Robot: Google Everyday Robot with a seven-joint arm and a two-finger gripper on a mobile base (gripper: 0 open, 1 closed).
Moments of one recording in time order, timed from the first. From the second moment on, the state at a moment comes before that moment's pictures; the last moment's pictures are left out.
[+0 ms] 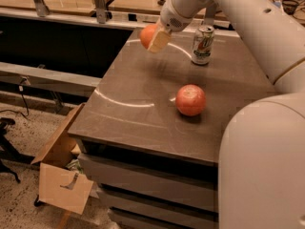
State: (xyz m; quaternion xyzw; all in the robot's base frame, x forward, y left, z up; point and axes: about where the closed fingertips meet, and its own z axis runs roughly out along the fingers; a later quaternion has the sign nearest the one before) arm 0.750 -0.022 0.918 -0.62 0.72 0.05 0.33
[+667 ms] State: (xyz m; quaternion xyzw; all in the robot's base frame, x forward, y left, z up) arm 0.713 -0.147 0.911 -0.67 0.71 -0.03 0.20
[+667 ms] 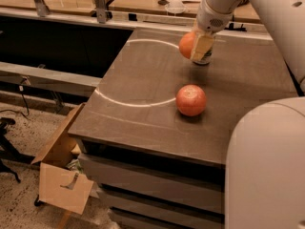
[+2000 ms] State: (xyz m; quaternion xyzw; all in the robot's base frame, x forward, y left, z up) arm 0.630 -0.187 0.882 -0.79 0.61 0.00 0.10
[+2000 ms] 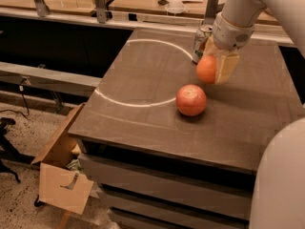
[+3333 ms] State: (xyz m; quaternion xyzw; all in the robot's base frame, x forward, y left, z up) arm 0.622 -0.213 0.861 -0.82 0.56 0.02 0.06
